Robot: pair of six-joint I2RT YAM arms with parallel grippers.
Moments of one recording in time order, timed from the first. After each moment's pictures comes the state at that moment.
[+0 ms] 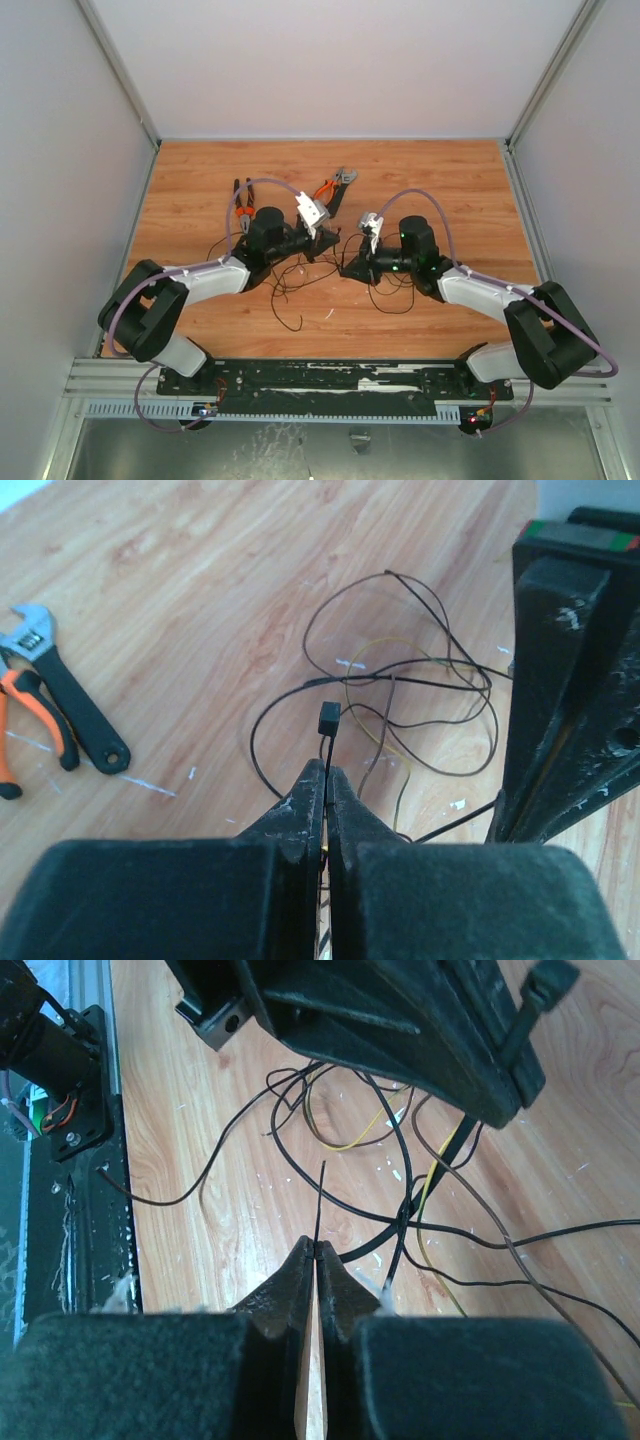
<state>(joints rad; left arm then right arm) -0.62 1.51 0.69 0.60 0.46 0.07 0.54 1.36 0.58 0.36 -0.79 0.03</state>
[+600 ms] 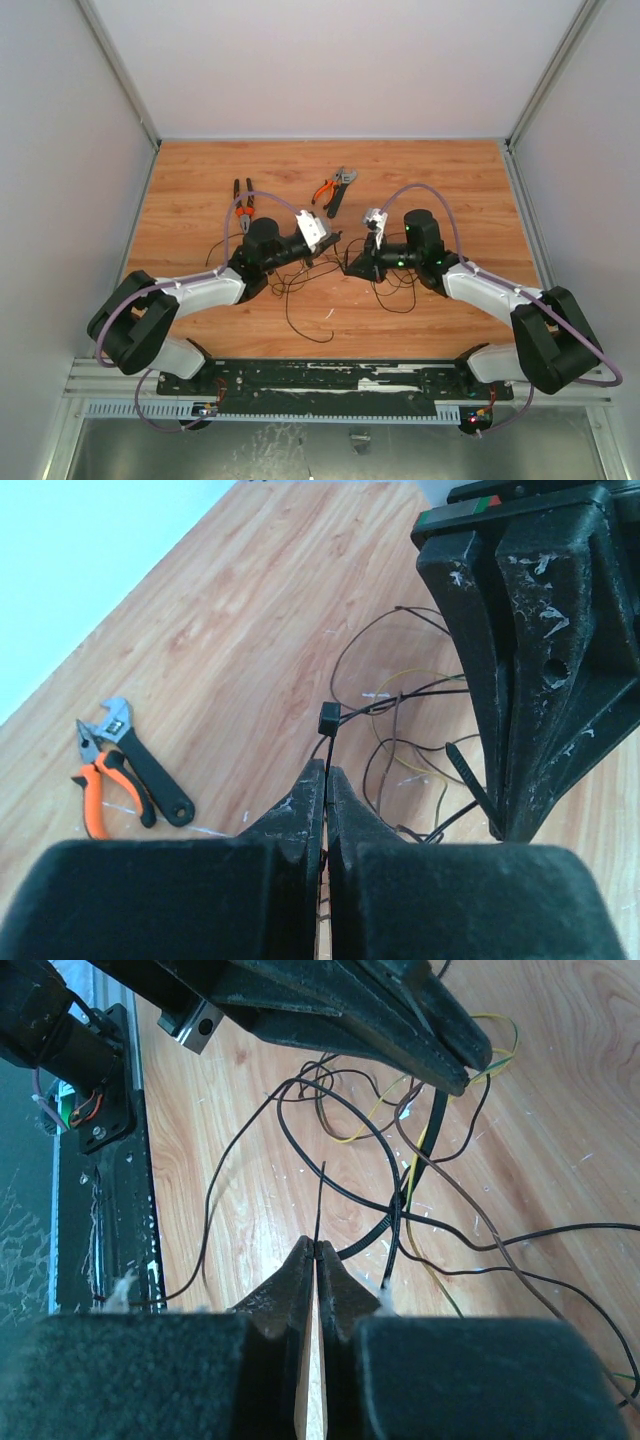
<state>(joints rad) -0.67 1.42 0.60 0.74 0.41 0.27 0.50 1.33 0.62 0.23 -0.86 0.02</state>
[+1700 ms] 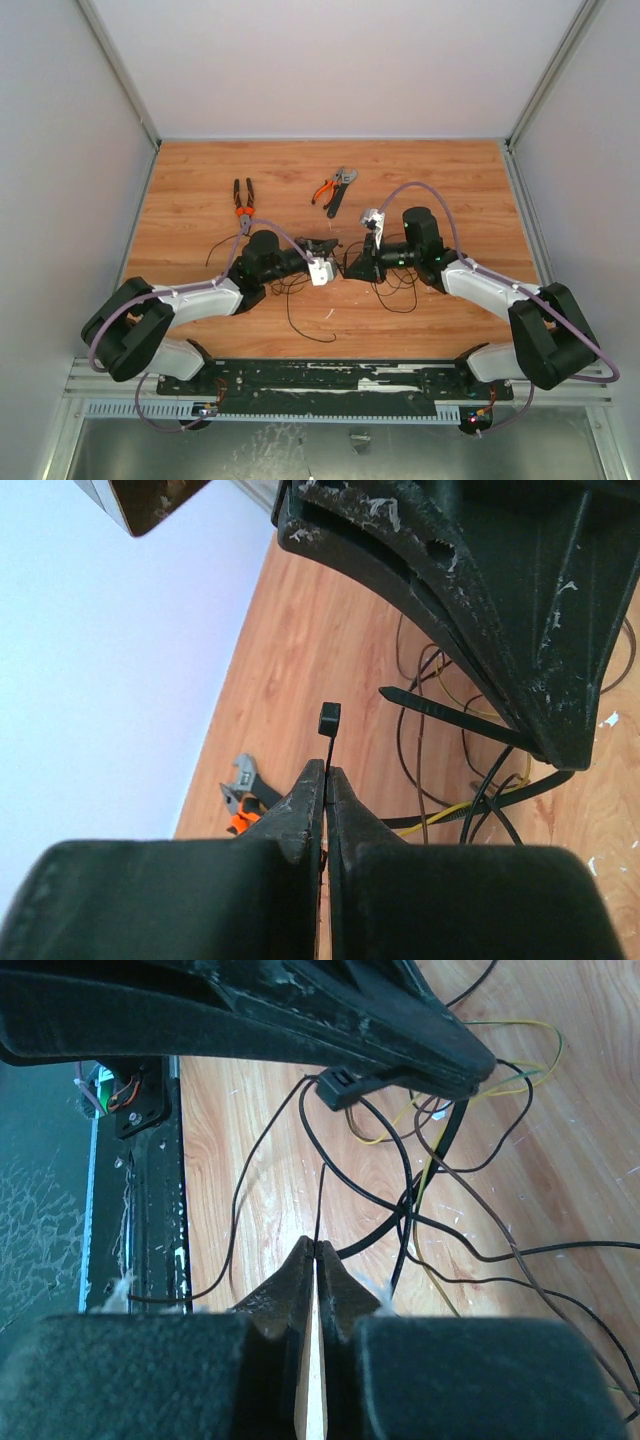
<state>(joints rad) -0.73 1.38 0.52 0.74 0.40 0.85 0.49 1.36 0.65 0.19 -0.96 0.00</state>
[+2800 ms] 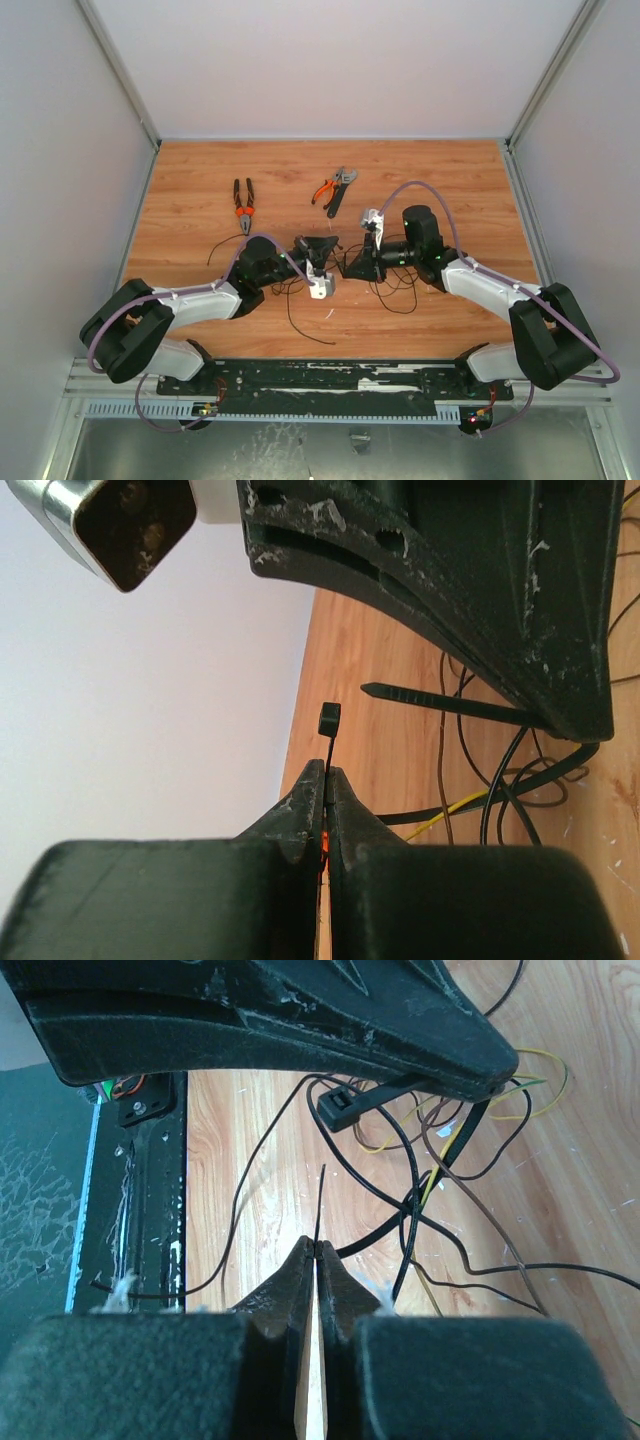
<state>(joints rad) -0.74 1.36 0.48 0.83 0.41 1.11 0.49 1.36 0.66 0.18 -1.00 -0.06</state>
